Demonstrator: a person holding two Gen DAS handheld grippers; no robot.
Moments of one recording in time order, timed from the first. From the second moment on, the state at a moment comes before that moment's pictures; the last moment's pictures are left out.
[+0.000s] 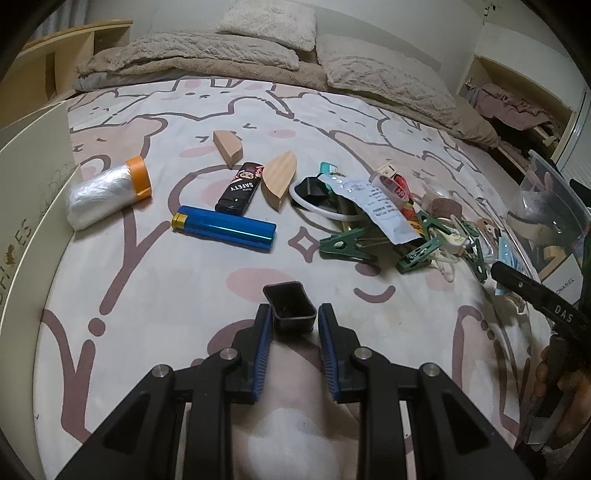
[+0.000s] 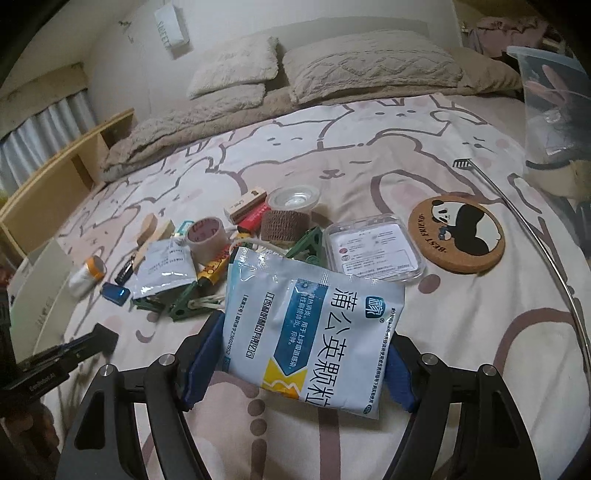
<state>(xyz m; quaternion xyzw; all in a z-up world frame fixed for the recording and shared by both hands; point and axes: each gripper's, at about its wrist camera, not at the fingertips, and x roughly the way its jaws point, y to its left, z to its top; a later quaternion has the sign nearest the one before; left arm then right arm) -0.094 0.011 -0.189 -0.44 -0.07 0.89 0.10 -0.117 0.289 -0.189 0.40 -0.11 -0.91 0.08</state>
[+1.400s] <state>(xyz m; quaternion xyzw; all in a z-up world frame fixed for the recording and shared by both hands) -0.095 0.016 -0.167 -0.40 -0.07 0.91 0.09 -0.105 0.279 -0.162 0.36 -0.10 -0.92 0.10</state>
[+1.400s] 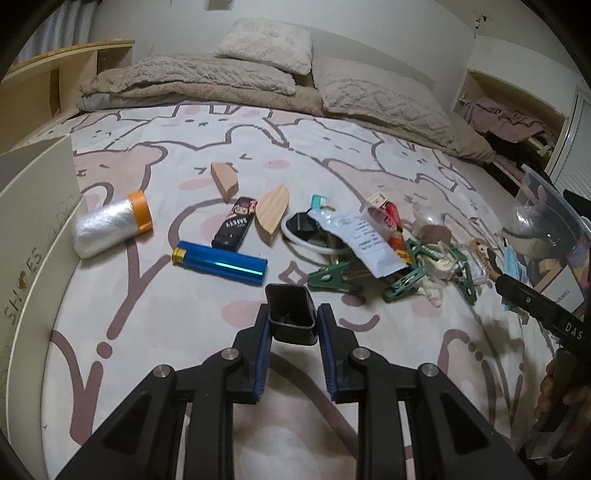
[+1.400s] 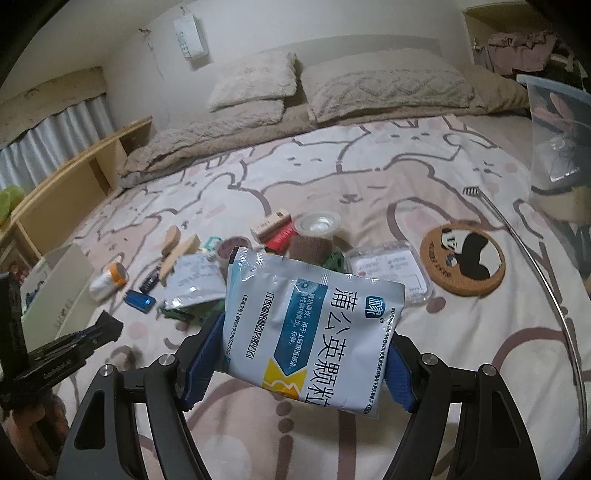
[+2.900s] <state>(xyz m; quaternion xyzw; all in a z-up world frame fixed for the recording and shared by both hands) -0.042 -0.054 -0.014 -0.26 -0.02 0.96 0.05 -0.085 0.179 -0.030 0.24 -0.02 -0.95 0.19</state>
